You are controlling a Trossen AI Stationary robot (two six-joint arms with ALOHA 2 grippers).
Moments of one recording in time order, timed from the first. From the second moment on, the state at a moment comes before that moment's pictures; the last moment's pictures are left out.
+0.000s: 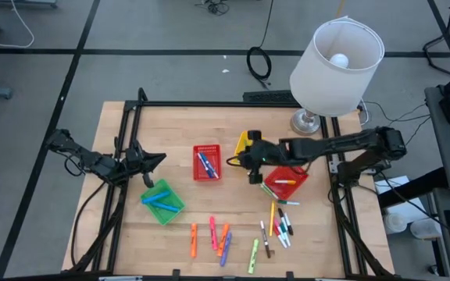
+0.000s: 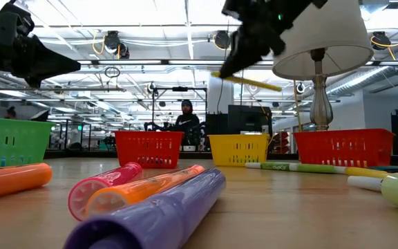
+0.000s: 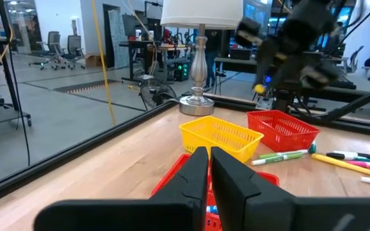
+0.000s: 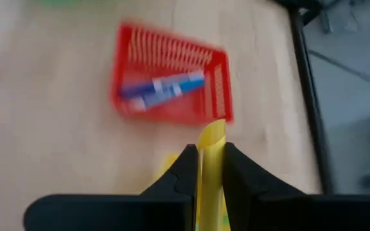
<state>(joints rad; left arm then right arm) -0.50 0.07 0.02 0.07 -0.90 -0.06 0.02 1.51 1.11 -0.35 0.26 -0.33</state>
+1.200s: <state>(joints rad) -0.50 0.09 0.02 0.05 -0.92 -0.01 -0.24 1.77 1.11 -0.33 0.03 -0.85</state>
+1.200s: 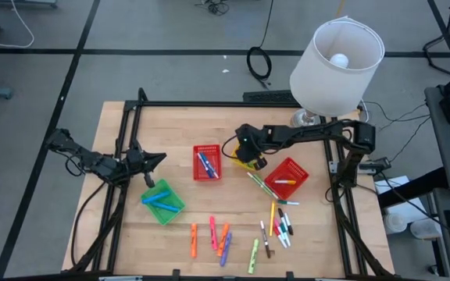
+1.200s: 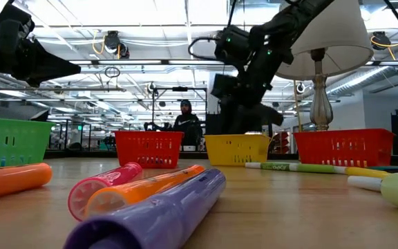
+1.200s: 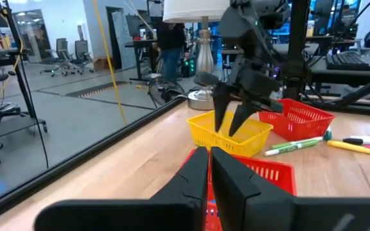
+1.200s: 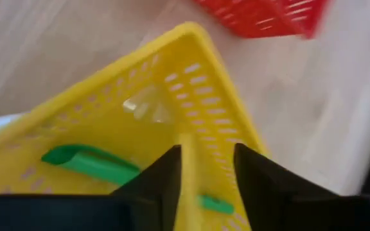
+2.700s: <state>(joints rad) -0.50 0.09 0.02 0.13 -0.87 -0.05 0.19 0.57 0.02 0.86 -0.12 0.05</state>
